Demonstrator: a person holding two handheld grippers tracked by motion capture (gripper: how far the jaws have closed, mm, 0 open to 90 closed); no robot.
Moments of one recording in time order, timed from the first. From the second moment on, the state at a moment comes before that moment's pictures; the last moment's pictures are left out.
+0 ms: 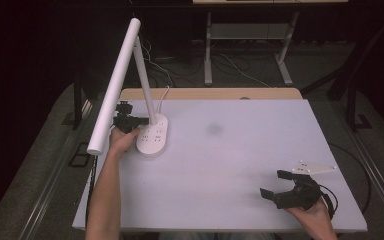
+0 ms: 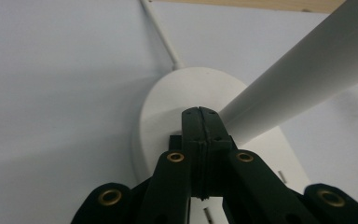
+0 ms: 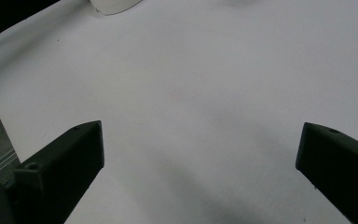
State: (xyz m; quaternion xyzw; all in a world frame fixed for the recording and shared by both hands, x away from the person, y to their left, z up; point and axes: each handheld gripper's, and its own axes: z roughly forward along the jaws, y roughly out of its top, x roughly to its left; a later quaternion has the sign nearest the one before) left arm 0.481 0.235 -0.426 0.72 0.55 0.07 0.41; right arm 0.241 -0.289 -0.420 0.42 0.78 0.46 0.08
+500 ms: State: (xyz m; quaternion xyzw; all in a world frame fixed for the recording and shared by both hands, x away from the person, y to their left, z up) left arm 0.481 0.240 -0.428 0.71 0.56 0.05 0.42; right arm 0.240 -0.292 -0.419 0.42 0.78 0.46 0.08
